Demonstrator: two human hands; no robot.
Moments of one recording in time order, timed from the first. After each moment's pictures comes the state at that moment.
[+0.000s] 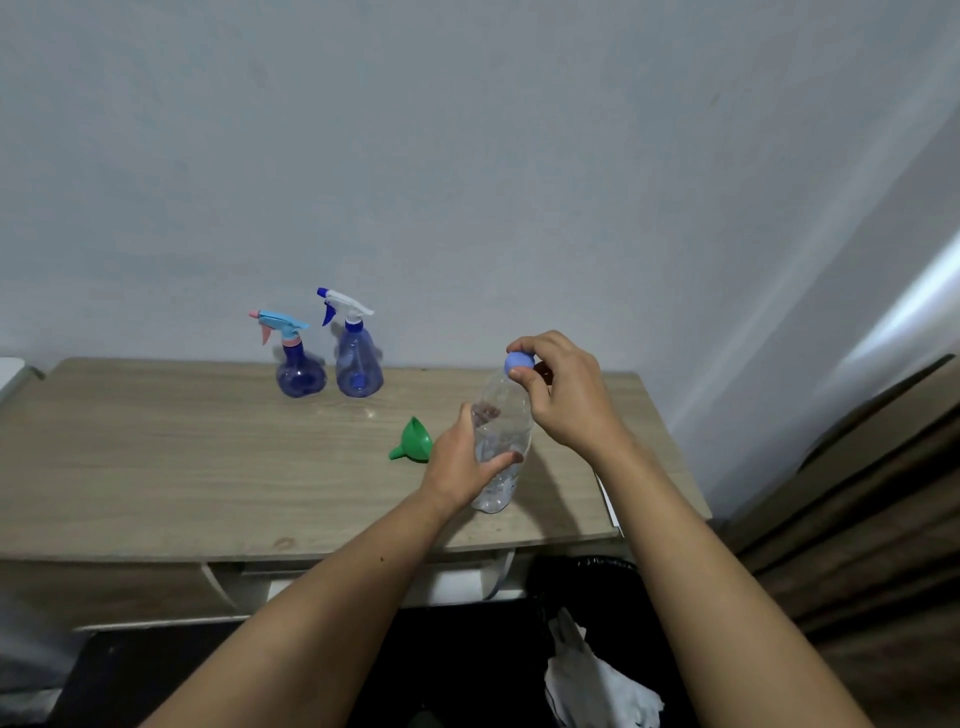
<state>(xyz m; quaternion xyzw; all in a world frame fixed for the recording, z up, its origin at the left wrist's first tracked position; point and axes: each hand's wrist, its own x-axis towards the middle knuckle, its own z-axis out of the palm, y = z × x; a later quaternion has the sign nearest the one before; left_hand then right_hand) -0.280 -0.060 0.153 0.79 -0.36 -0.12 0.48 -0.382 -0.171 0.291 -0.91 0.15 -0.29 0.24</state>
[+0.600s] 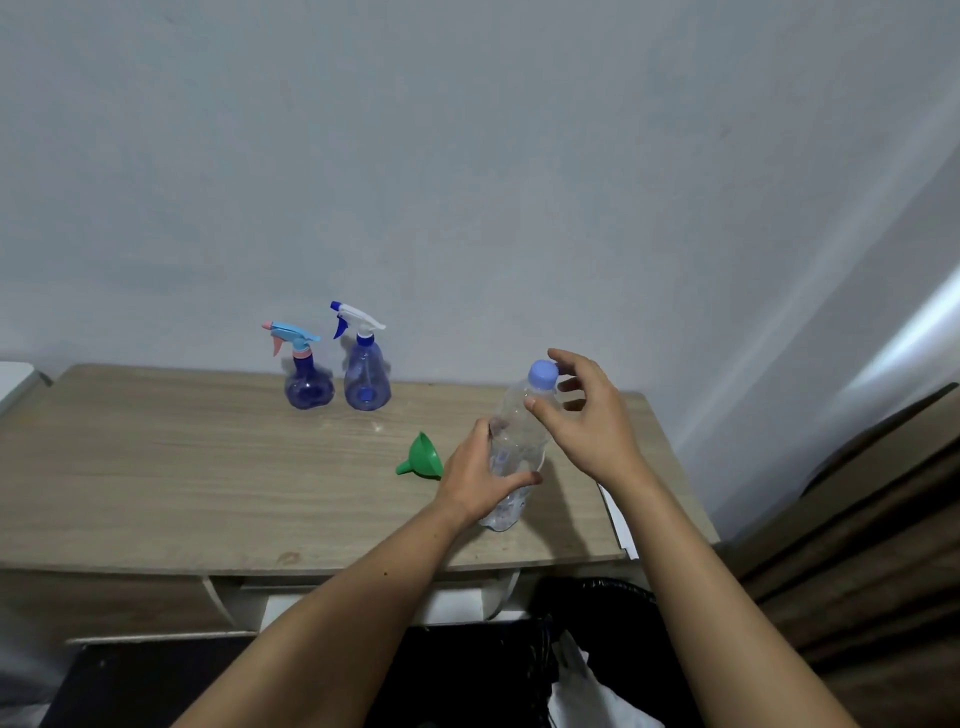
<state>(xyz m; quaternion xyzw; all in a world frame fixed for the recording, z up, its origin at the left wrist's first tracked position) -0.277 -0.065 0.143 0.77 -0.35 -0.17 0.51 -0.392 -0.171 0.274 -0.85 0.24 -0.30 0.36</state>
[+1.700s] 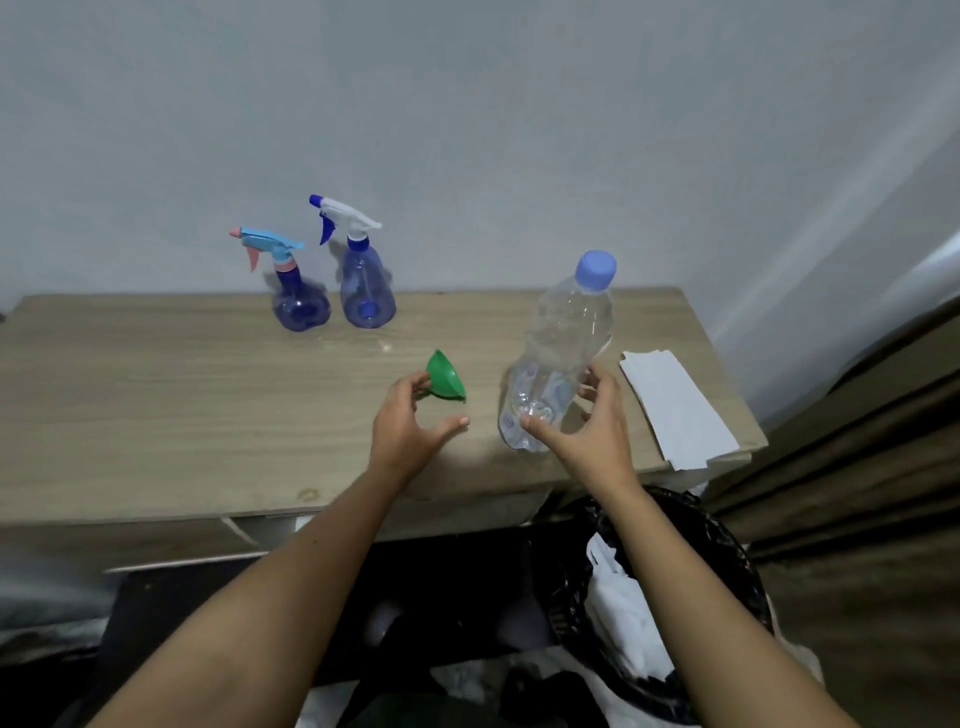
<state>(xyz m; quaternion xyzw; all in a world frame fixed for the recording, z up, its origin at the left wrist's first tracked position) -0.207 0.017 0.048 0.82 -0.27 -0.12 0.49 -0.399 -0.139 0.122 -0.78 0.37 -0.25 0.43</state>
